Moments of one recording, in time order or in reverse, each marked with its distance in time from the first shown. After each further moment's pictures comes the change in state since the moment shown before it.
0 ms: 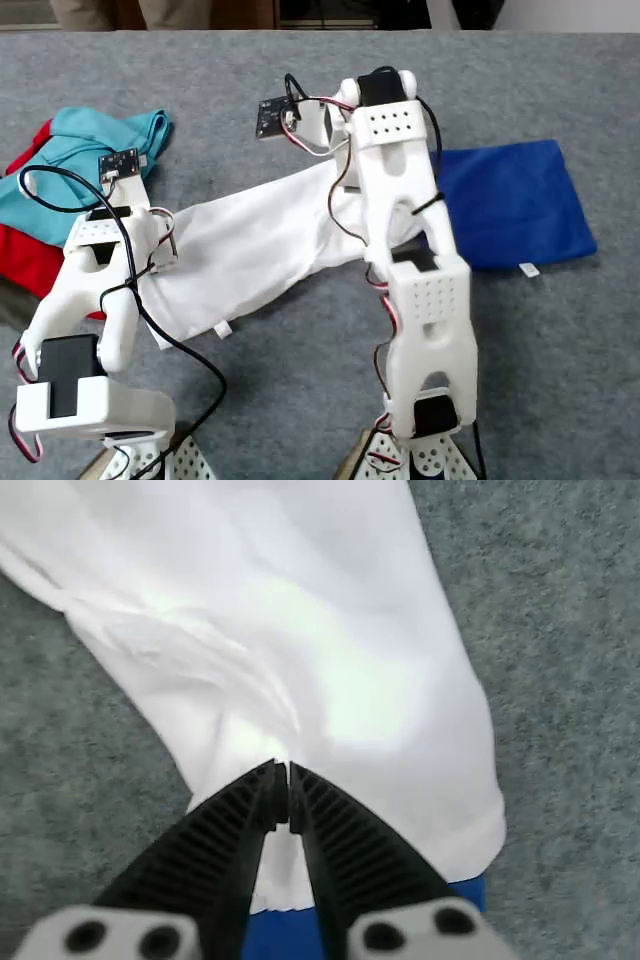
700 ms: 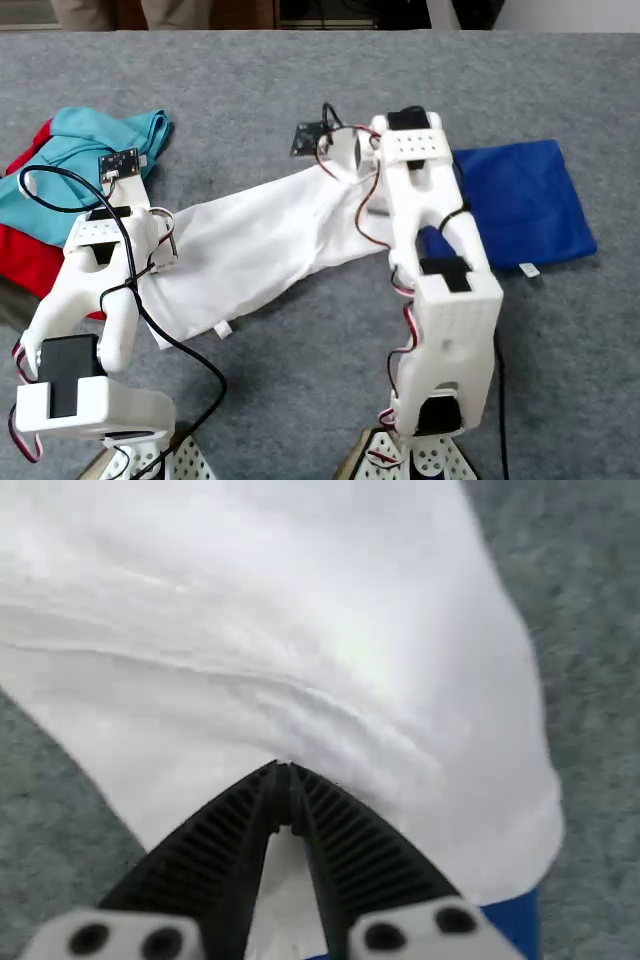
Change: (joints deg) left arm 0.0 0.0 0.0 0.0 0.0; right arm 6.2 -5.3 27.3 -26.3 -0.3
